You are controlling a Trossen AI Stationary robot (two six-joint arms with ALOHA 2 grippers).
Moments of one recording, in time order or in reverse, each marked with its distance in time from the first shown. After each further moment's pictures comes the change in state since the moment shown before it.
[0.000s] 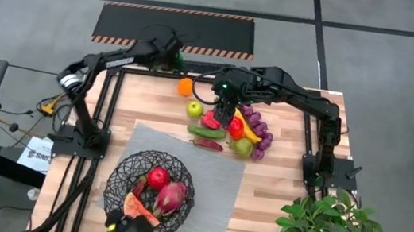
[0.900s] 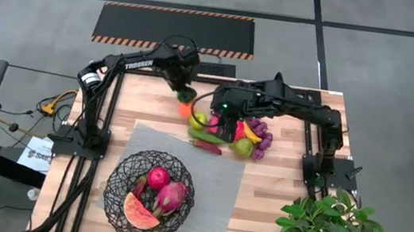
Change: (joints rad) left arm -0.138 0.173 0.221 -0.398 0.449 0.258; right arm 0.121 -0.017 -0.001 -0.051 -0.002 0.010
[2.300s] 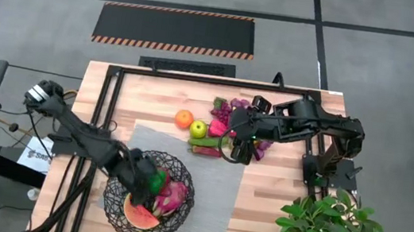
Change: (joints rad) left arm -1.246 -0.529 -0.532 0.153 -0.386 -0.912; right arm 0.227 -0.122 0.000 -0.104 0.115 0.239
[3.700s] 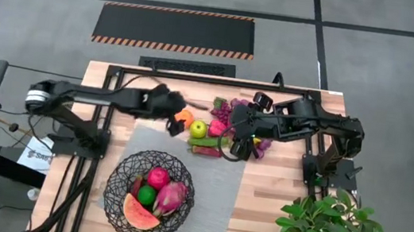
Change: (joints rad) left arm 0.756 -0.004 -0.004 0.278 -0.227 0.781; right arm -0.010 0.001 0.000 -0.002 0.071 -0.020
